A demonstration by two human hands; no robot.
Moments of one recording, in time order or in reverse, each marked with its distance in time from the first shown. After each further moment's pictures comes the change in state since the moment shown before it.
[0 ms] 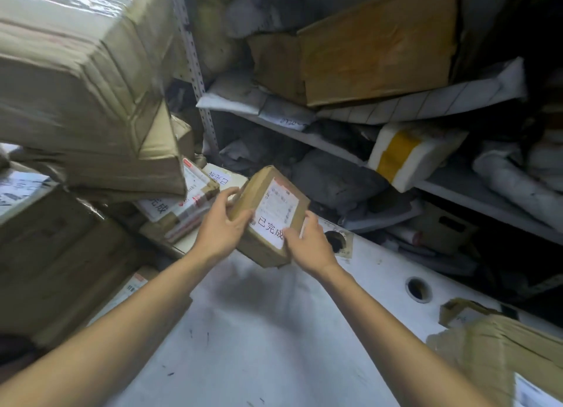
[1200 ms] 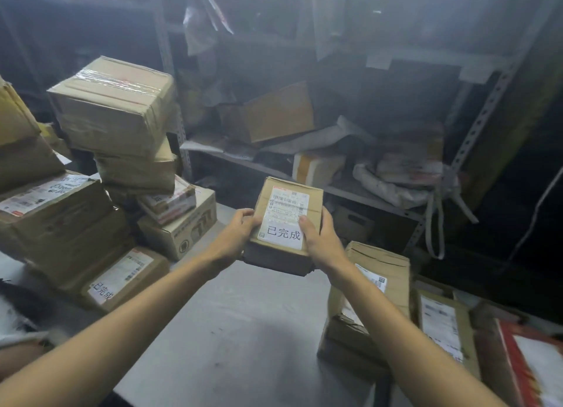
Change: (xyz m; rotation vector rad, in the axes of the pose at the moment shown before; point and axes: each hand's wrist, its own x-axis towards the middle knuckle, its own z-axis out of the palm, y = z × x) left_hand -0.266 0.099 0.034 -0.111 -0.311 0.123; right_hand -0.256 0.047 -0.124 0.323 0.238 -0.194
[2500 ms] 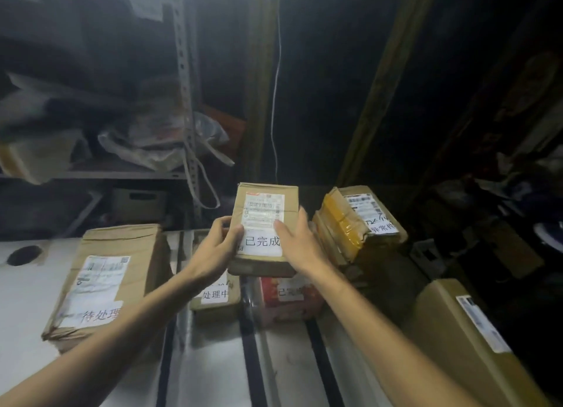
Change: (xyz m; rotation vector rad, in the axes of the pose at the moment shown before) left_hand -0.040 0.057 0.415 0.054 -0.497 0.211; right_hand -0.128 0.148 -0.370 -0.233 0.522 0.300
